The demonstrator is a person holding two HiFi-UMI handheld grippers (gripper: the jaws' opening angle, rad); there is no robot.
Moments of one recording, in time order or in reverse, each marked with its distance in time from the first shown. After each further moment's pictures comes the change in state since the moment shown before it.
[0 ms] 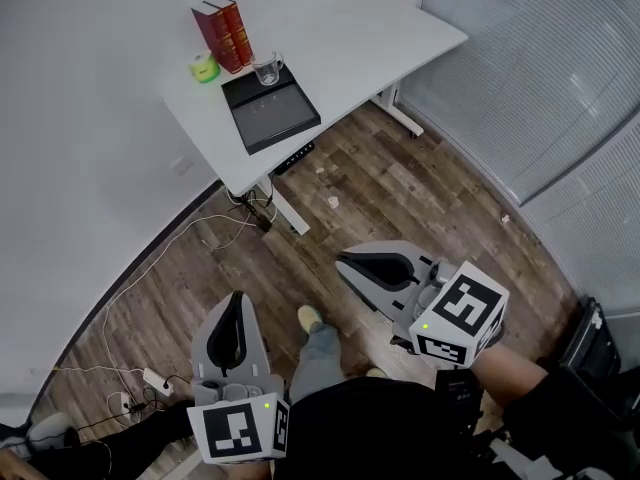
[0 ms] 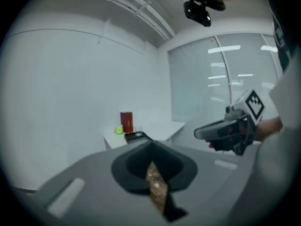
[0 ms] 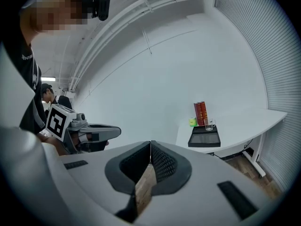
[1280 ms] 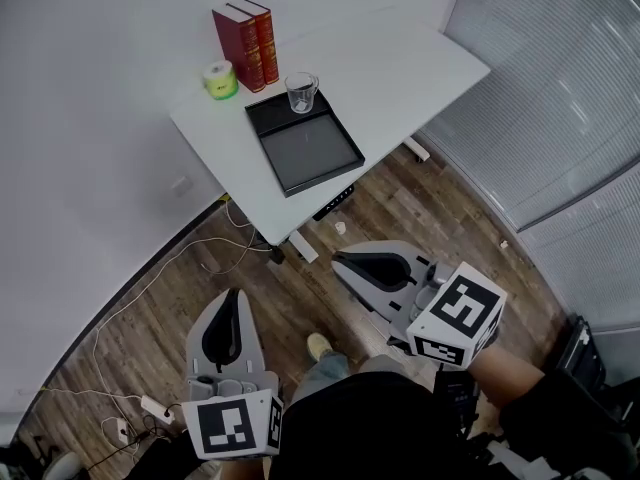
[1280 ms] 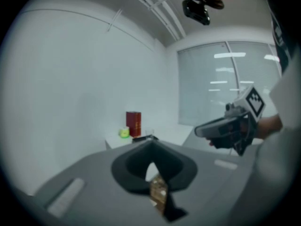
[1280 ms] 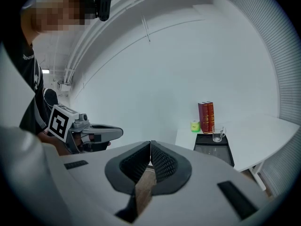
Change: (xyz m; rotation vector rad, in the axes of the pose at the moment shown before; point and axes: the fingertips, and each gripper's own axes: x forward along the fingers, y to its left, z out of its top) left arm 0.114 0.149 0.012 -0.049 -0.019 -0.041; right arm 0.168 -0.051 0.056 -0.050 0.055 -0.028
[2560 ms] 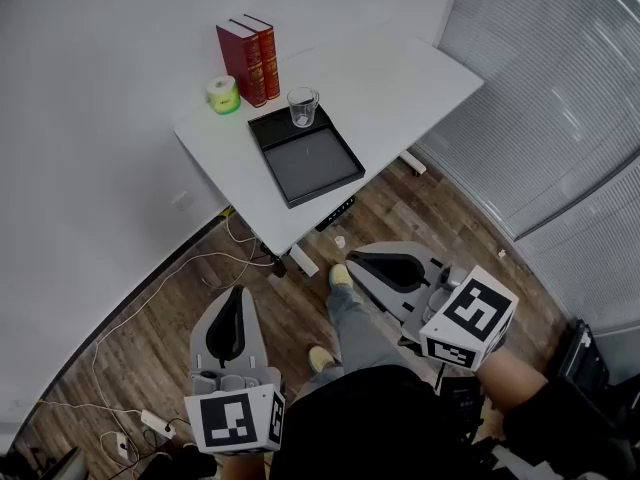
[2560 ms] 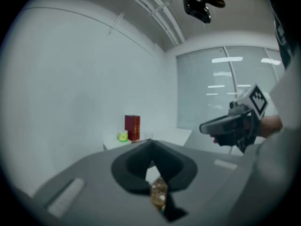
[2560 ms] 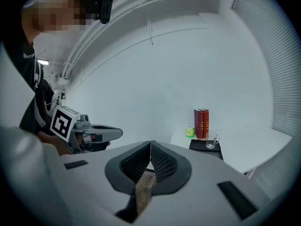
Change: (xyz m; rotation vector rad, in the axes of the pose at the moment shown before) left arm 0.006 0.013 0.005 -0.006 -0.055 -0.030; right arm -0.005 -0.002 0.014 -0.061 -0.023 -0.075
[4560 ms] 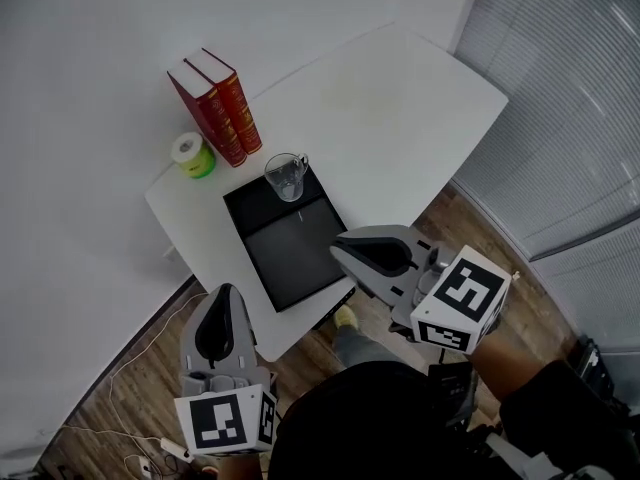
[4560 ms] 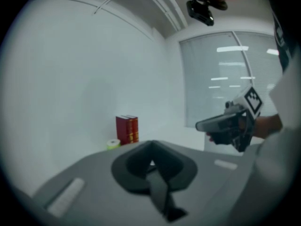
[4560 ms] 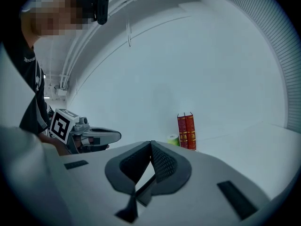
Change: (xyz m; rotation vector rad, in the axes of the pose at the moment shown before) left arm 0.265 0.019 0.059 0.044 0.061 0.019; right arm 0.109 -0.256 0.054 0.070 -0.049 0.065
